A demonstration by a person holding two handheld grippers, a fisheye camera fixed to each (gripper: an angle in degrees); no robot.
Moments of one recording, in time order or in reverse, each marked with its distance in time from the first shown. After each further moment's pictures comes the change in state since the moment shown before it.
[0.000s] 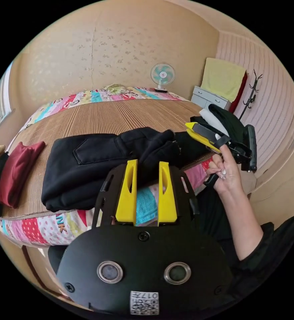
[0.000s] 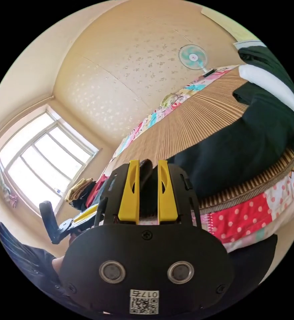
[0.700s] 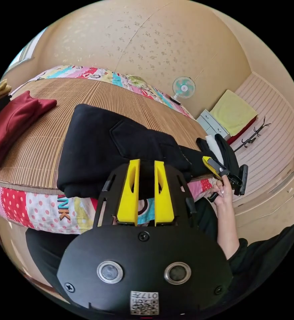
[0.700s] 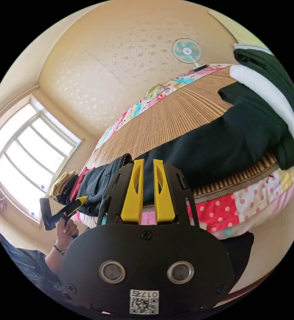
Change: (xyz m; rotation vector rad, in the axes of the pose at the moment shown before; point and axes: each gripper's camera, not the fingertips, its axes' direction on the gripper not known) left arm -0.195 0.029 -0.028 0.061 0.141 -0.292; right arm 0.058 0.008 -0.014 -0.056 0.260 0.111
